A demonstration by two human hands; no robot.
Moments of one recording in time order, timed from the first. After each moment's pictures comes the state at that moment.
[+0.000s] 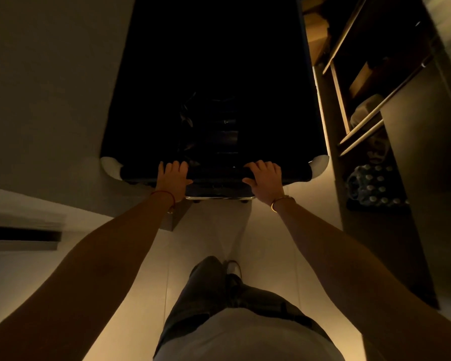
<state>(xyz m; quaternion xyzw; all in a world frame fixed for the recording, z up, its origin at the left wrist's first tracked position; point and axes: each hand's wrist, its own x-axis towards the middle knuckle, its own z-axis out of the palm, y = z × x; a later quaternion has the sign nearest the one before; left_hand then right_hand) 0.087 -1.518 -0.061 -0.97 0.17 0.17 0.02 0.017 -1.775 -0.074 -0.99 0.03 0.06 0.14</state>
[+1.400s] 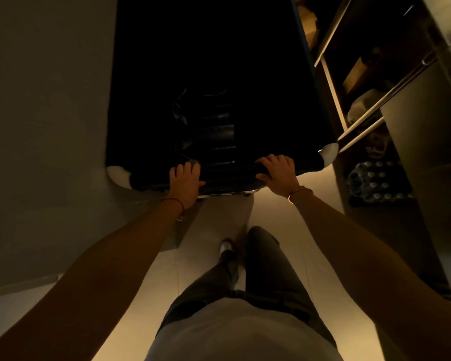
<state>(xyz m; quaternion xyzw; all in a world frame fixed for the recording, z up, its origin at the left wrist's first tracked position) 0.187 -1.530 -0.081 -0.96 0.22 0.14 -0.02 0.114 -1.794 -0.071 -0.98 0.06 0.11 0.14</state>
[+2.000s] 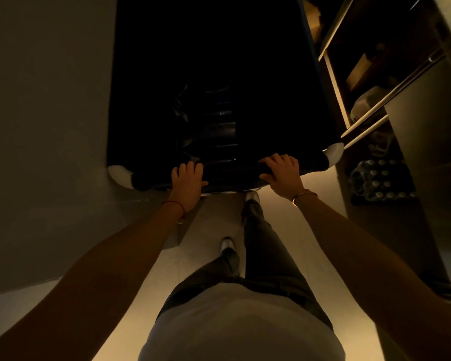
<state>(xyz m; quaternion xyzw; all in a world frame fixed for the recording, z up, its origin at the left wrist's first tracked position) 0.187 -1.529 -0.084 -0.97 0.23 0.12 -0.02 0.112 -1.793 -0.071 -0.99 0.05 0.09 0.13</state>
